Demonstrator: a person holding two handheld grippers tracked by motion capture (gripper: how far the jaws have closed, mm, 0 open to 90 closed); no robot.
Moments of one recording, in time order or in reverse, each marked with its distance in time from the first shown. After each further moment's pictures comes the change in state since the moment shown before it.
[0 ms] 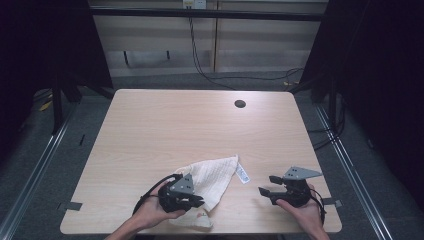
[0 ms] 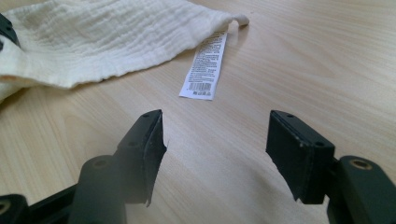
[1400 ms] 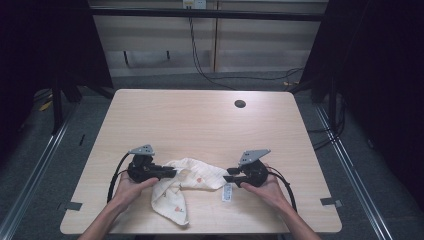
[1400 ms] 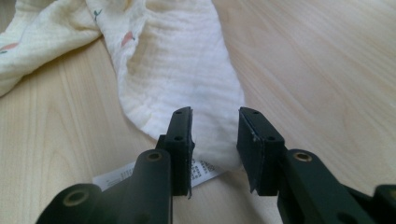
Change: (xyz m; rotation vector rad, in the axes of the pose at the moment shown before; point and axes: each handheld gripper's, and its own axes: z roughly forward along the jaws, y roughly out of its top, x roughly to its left) left arm 0.091 -0.059 -0.047 -0.202 0.101 -0.424; right arm 0.024 0.062 0.098 0.088 0.239 -0.221
